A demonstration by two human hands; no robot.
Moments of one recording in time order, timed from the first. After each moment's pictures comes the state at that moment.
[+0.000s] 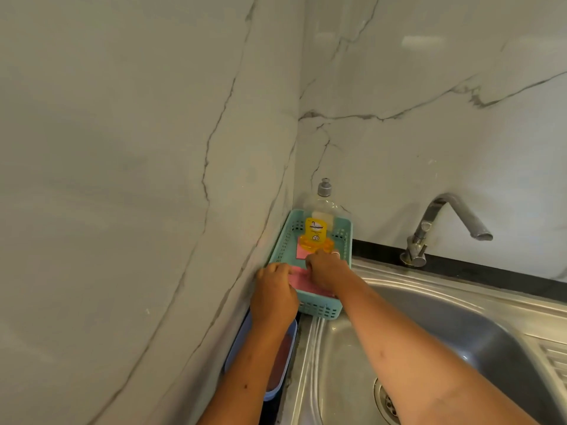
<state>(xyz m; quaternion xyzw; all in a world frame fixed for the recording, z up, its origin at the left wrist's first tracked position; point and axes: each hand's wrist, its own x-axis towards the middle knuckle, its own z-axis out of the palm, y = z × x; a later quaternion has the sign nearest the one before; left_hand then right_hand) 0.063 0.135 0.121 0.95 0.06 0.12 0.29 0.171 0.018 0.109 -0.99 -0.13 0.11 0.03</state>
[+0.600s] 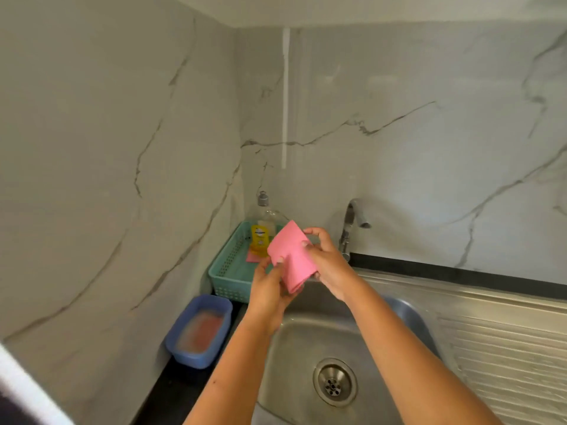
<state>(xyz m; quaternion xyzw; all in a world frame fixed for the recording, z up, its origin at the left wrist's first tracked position) -0.003 0.006 0.175 0.50 0.12 0.00 0.86 0.035 -0.111 0.206 -0.73 -0.05 0.06 0.68</state>
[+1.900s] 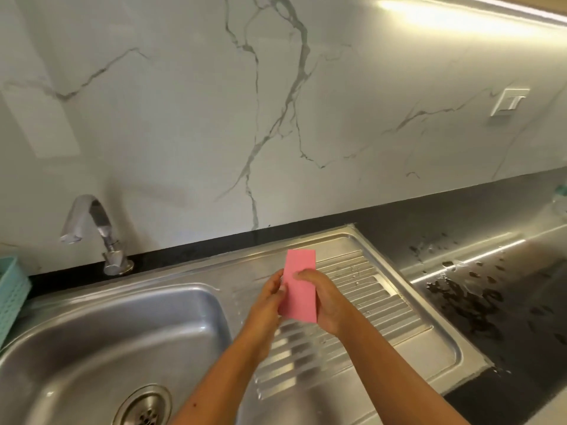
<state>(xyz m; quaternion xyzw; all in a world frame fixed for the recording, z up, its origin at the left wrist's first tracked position) -0.037 -0.372 0.115 0.61 -0.10 -0.31 0.72 -0.080 -0.490 0.142 -0.53 0.21 0.01 0.82</state>
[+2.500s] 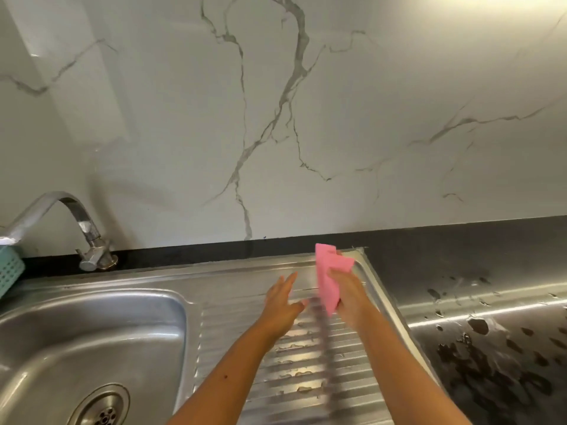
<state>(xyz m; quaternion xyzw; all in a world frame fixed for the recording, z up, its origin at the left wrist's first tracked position) 0.001 -0.512 0.104 0.80 -0.15 -0.24 0.53 -0.023 -0.662 0.122 -0.57 0.25 -0.04 0.78</state>
